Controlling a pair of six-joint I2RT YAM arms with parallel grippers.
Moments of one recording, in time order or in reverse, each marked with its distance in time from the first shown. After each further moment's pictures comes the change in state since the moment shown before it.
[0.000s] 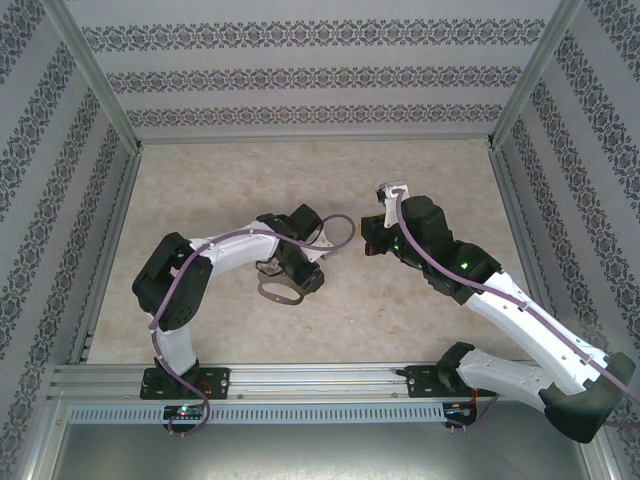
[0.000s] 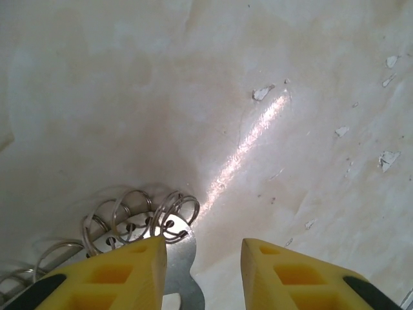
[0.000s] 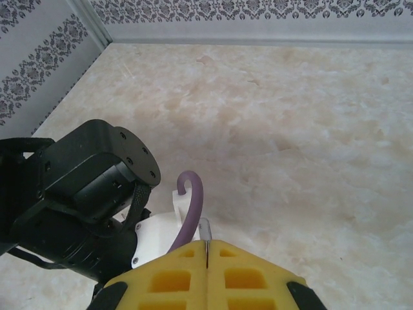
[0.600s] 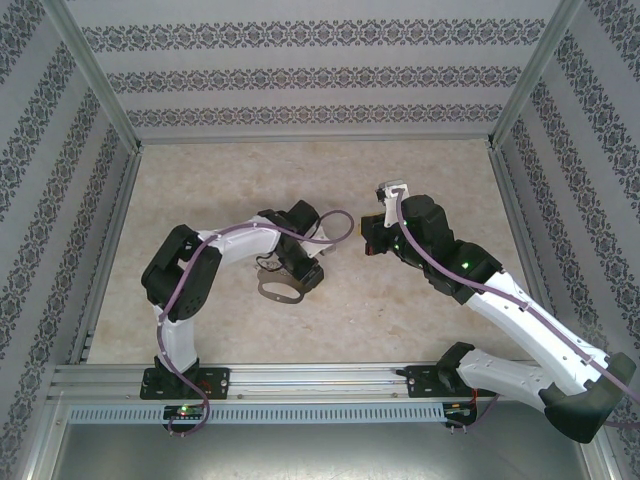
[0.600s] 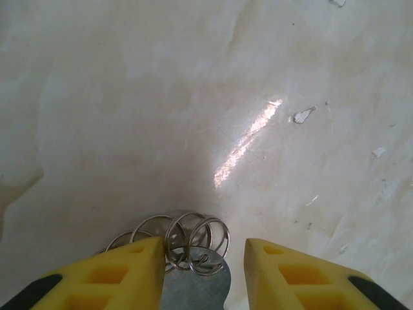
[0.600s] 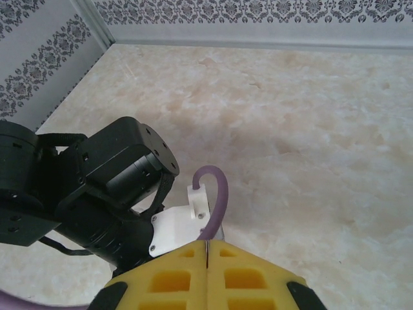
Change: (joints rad) left arm 0.037 0.076 0.039 0.021 0.012 0.056; right arm 0.000 0.000 0.009 -0.004 -0.003 -0.017
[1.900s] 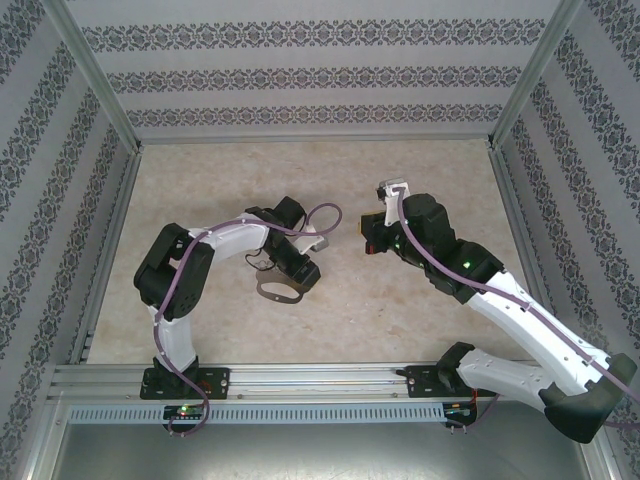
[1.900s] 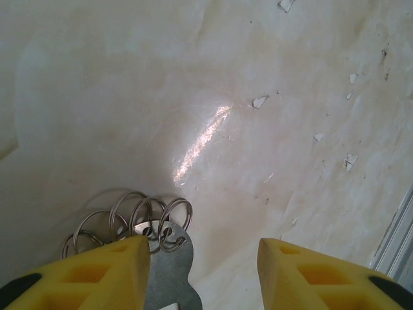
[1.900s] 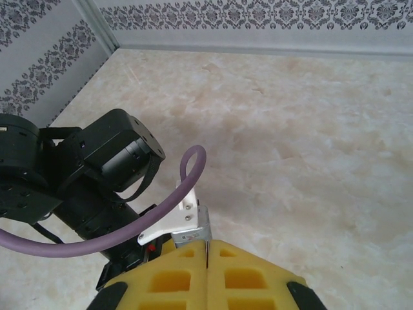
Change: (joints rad) left arm 0.092 -0.023 -0.044 0.002 0.223 0.010; right arm 0.000 0.000 0.014 -0.004 -0.005 -0.004
